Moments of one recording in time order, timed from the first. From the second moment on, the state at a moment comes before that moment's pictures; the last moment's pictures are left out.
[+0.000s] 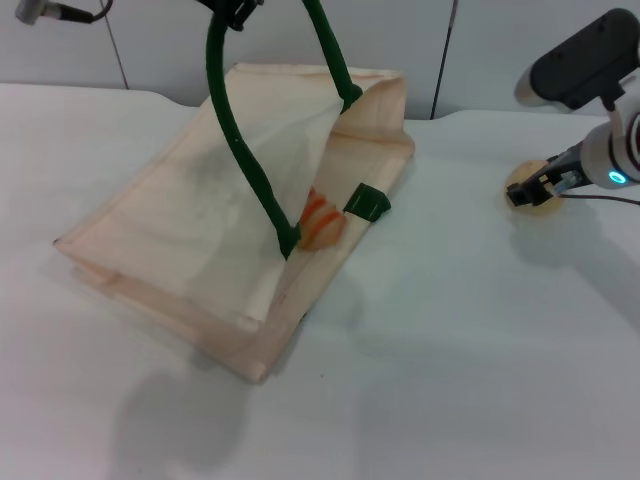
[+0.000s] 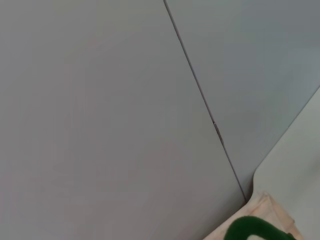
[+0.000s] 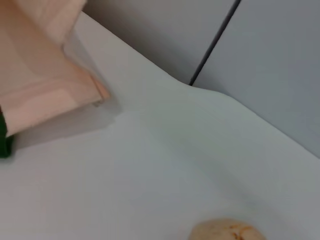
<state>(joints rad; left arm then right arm) -0.64 -2.03 1.35 1.81 -0.47 -1.34 0.57 0.95 2.03 -1.40 -0.50 0.42 0.67 -0.56</state>
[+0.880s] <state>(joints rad) -0.63 -2.03 1.35 1.81 -0.46 -1.32 0.57 0.88 2.04 -1.50 -0.80 0.53 0.81 -0.57</state>
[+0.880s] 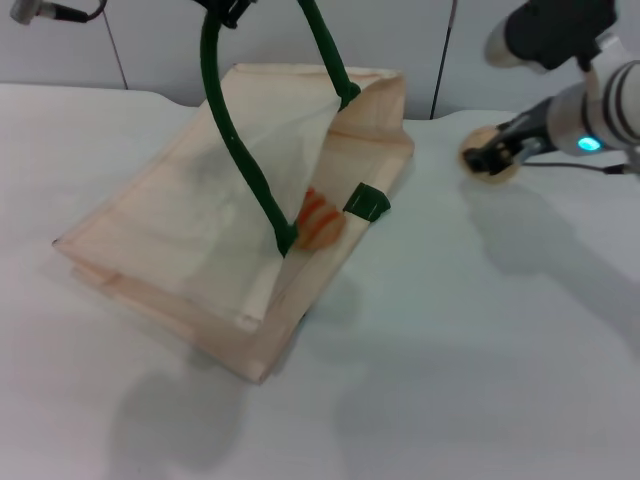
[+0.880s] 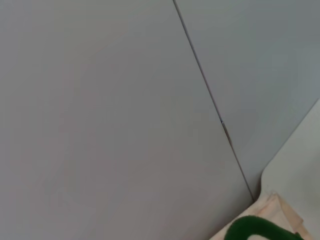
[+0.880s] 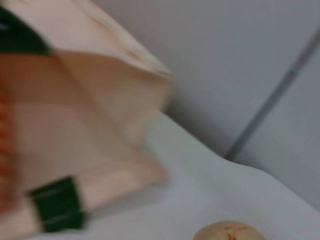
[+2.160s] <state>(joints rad) -0.66 -2.03 1.36 1.80 -0.60 -1.25 0.60 0.90 2.04 -1.75 -0.99 0.73 0.80 -0.56</state>
